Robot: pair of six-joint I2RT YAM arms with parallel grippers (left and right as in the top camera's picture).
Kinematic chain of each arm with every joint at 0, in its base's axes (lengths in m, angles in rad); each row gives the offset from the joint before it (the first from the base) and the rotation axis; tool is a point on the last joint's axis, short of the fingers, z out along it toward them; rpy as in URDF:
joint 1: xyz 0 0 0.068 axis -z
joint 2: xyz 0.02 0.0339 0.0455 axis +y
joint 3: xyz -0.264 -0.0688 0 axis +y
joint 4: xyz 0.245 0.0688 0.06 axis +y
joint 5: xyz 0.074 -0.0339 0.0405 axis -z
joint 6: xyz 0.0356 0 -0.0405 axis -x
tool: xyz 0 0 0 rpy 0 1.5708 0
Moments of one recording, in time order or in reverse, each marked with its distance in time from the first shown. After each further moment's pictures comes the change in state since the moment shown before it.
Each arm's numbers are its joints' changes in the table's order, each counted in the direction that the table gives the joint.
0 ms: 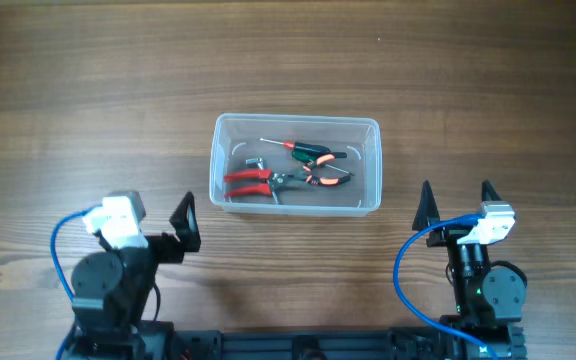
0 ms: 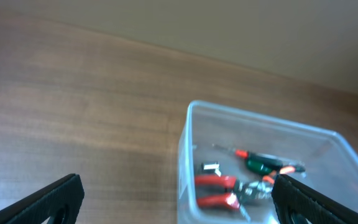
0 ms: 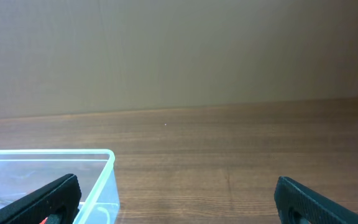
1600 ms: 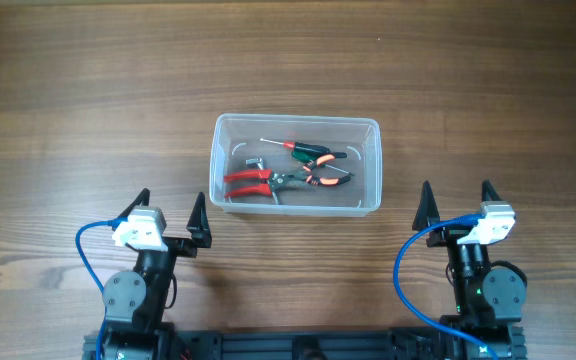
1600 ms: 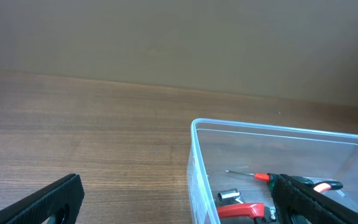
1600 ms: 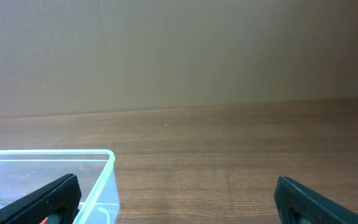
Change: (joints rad) left arm 0.026 -0.233 0.433 -0.460 -0.015 -0.111; right arm 0.000 0.000 0.000 -0.001 0.000 0.000
